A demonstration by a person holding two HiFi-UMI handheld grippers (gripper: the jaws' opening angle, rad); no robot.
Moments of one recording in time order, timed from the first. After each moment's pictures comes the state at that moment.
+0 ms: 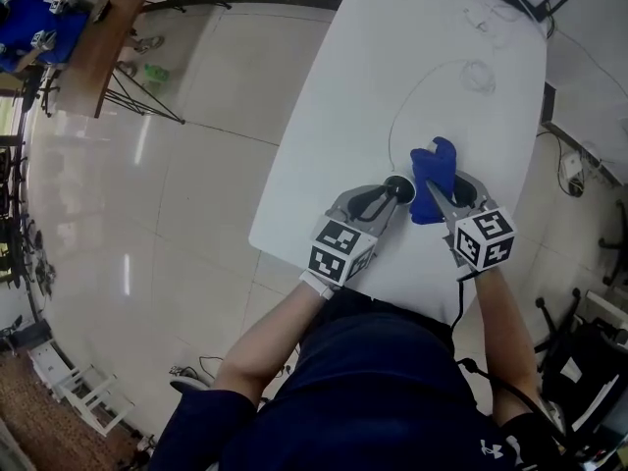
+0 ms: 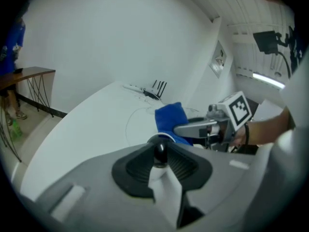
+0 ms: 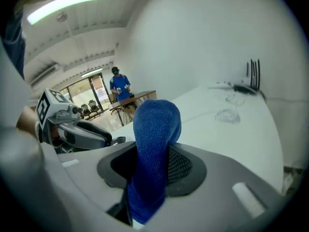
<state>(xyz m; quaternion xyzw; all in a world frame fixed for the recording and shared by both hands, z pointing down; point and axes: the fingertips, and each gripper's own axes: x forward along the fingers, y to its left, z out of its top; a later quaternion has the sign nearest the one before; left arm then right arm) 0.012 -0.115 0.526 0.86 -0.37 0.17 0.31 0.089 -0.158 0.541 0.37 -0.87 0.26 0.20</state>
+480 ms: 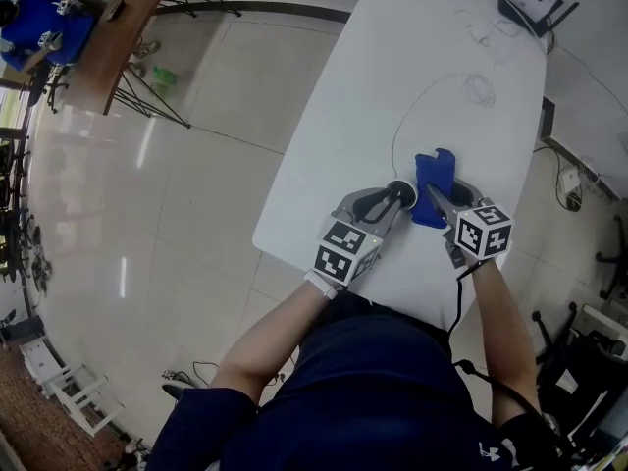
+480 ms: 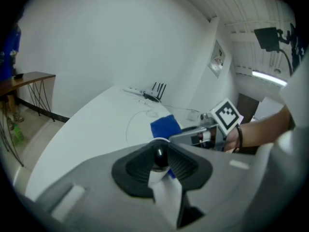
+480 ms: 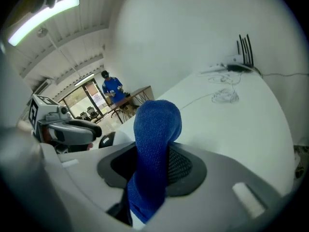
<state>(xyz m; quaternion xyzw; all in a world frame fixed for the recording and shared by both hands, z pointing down) 0.015 -0.115 0.520 0.86 -0.37 0.17 0.30 0.095 -0.160 0.572 0.37 -0.85 0.33 0.20</state>
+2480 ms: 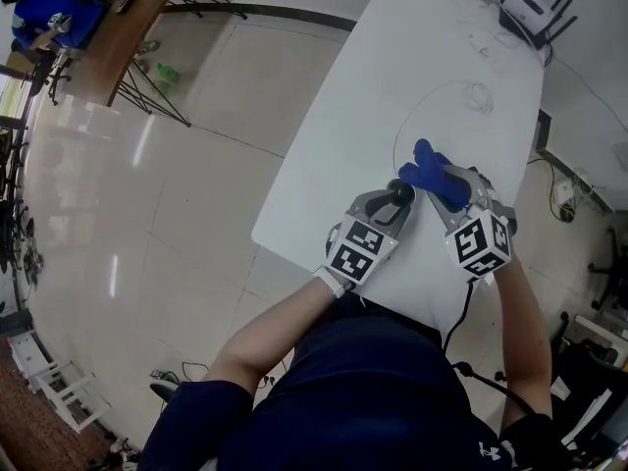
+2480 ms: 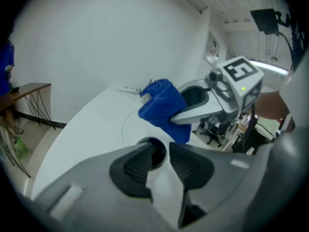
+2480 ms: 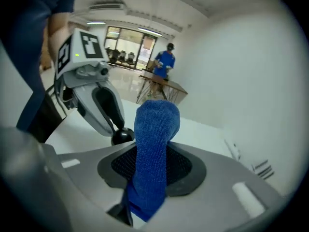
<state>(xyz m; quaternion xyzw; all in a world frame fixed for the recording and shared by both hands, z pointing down) 0.030 -0.112 0.528 0.87 -0.38 0.21 0.25 0.062 -0.154 0.487 0.22 -0.87 -0.11 0.42</state>
